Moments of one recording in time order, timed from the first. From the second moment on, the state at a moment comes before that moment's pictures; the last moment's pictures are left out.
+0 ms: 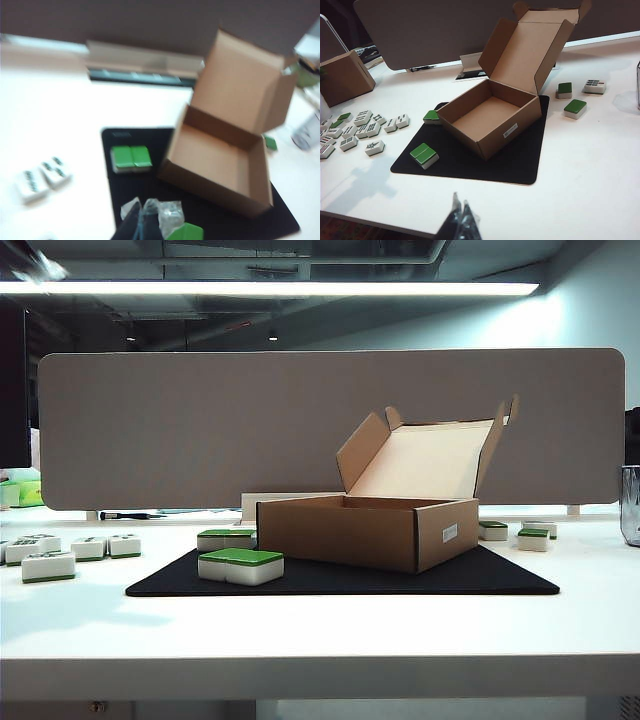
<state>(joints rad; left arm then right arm) -0.04 0.88 0.79 -0.18 0.40 -0.20 0.04 0.01 0.80 -0.96 -0.34 0.23</state>
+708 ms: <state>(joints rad) -0.24 1.41 1.19 -0.47 0.32 -0.04 0.04 0.01 0.80 -0.96 -0.34 0.23</state>
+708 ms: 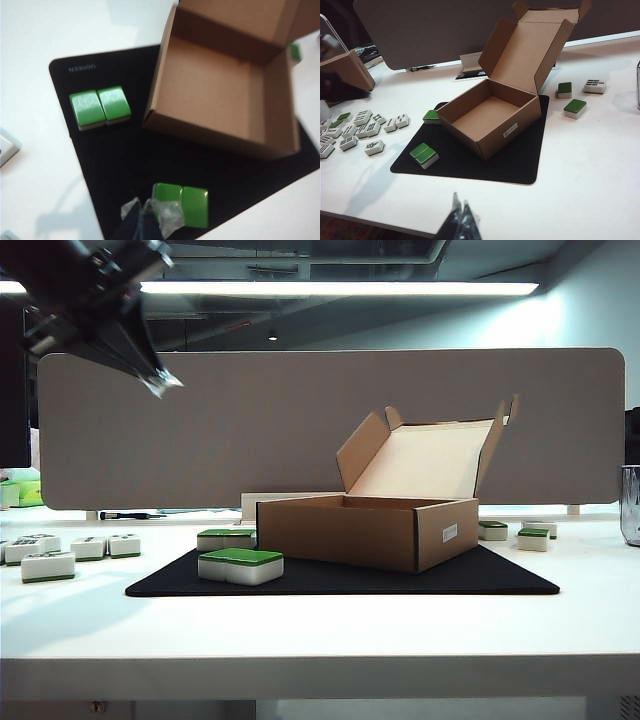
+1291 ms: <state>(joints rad) -0.38 1.72 1.51 -0.83 0.20 0.09 0.04 0.01 0.80 -0.99 -0.34 0.23</state>
